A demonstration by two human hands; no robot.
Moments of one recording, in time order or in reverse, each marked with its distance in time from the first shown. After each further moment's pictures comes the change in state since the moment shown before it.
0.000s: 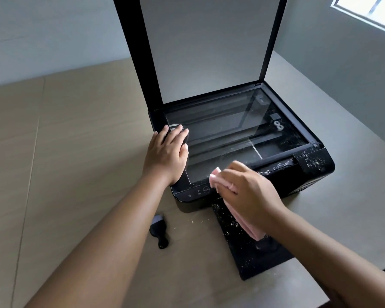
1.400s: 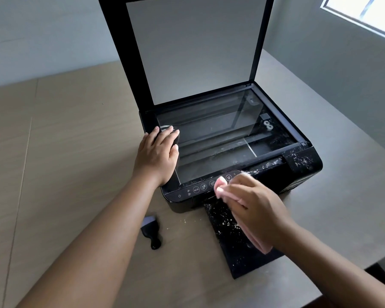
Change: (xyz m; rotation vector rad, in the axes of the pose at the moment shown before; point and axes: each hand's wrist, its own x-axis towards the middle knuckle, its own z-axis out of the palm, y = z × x) left_hand 0.001 -0.001 0.000 0.007 -0.007 -0.007; right_hand -0.032 0.029 -0.009 0.033 0.009 -0.051
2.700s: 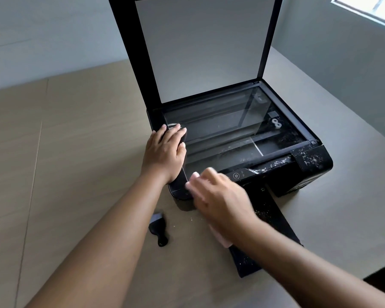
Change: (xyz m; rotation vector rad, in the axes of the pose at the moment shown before) left_hand 0.000 0.000 0.001 -0.012 0.007 -0.017; right_hand 0.027 -0.062 0.040 -0.224 0.029 -0.103
